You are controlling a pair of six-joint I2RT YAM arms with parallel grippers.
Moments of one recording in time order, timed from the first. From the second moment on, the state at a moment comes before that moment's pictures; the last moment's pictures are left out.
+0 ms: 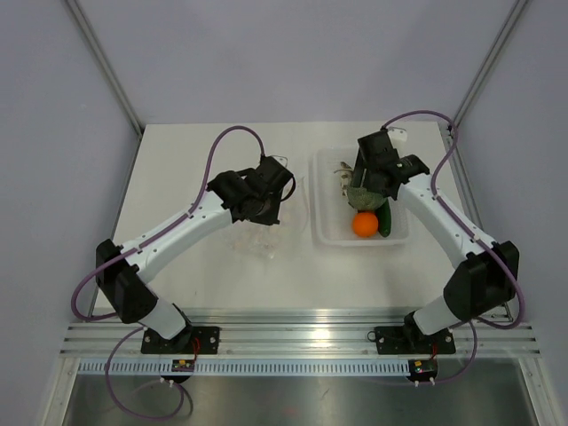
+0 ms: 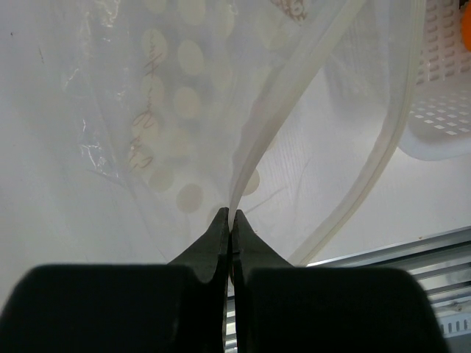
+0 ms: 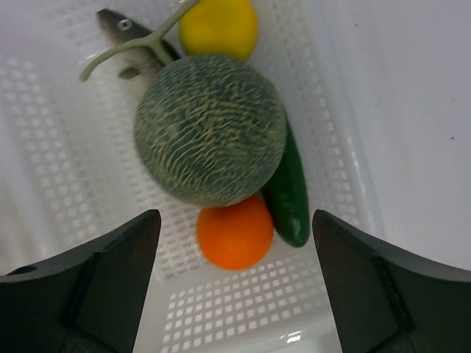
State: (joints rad) left arm -0.82 1.54 1.51 -1.02 -0.27 -0.52; right arm 0.45 1.49 1.39 -0.80 0.49 0.56
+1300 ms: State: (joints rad) left arm -0.81 1.49 1.46 -0.99 -0.22 -0.50; right arm 0.23 1.52 1.33 -0.59 -0.06 0.43
